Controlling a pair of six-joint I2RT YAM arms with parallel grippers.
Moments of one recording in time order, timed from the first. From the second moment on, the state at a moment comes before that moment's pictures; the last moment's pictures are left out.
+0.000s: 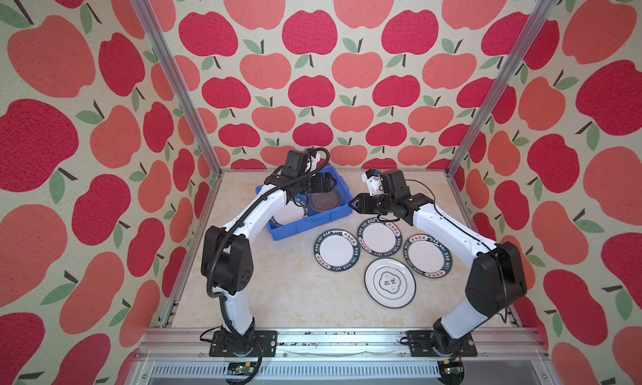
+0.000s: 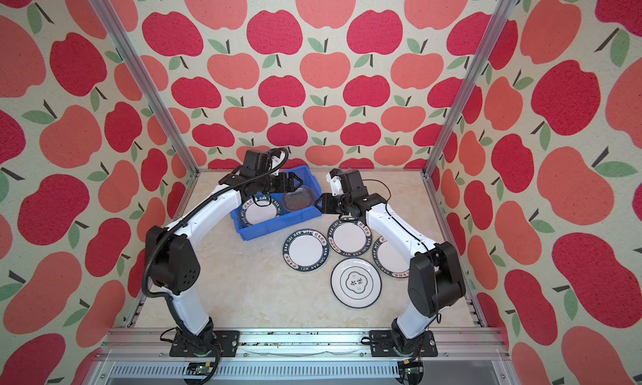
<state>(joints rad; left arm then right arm) -0.44 1.74 1.55 -0.46 0.36 -0.35 0.54 1.60 1.26 -0.38 -0.39 0.42</state>
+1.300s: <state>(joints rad) -0.55 1.56 0.66 -0.03 0.25 -0.76 0.57 1.52 1.09 -0.48 -0.39 0.45</state>
